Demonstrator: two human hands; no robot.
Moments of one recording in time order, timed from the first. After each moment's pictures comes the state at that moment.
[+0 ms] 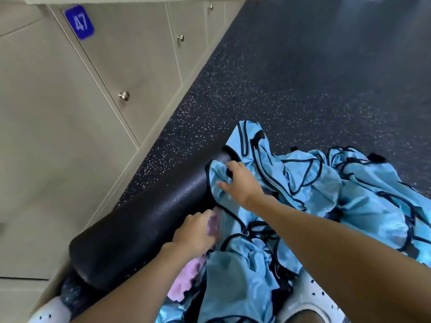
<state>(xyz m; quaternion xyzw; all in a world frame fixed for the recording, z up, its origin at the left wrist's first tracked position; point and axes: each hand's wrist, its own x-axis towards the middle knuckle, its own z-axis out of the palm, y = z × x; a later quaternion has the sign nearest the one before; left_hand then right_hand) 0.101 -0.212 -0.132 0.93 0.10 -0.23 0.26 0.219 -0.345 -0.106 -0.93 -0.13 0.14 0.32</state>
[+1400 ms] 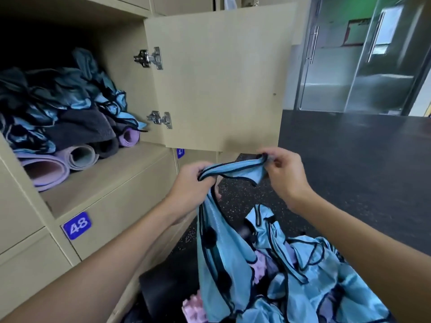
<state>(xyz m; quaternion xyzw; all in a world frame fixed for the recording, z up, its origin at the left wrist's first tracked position) 0.028 -0.168 0.244 0.81 0.01 0.17 0.56 0.114 -0.354 0.246 -0.78 -0.18 -0.14 0.58</state>
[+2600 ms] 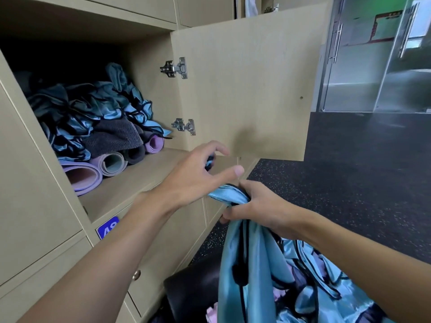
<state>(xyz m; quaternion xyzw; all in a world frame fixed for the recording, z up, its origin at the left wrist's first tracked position) 0.005 -0.128 0.295 0.90 -0.06 0.22 0.37 0.054 -0.295 0.250 -0.74 -0.33 0.23 0.54</state>
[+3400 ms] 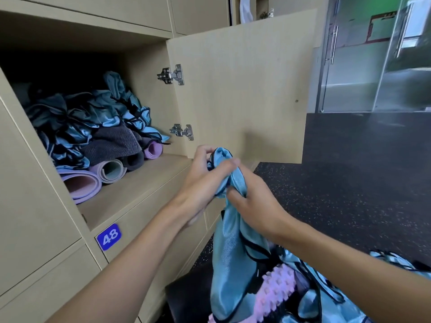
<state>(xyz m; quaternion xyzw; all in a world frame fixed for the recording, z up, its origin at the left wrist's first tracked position) 0.005 -0.166 0.293 0.71 0.06 0.19 0.67 0.048 -0.283 0.256 -0.70 -0.41 -0.04 0.58</state>
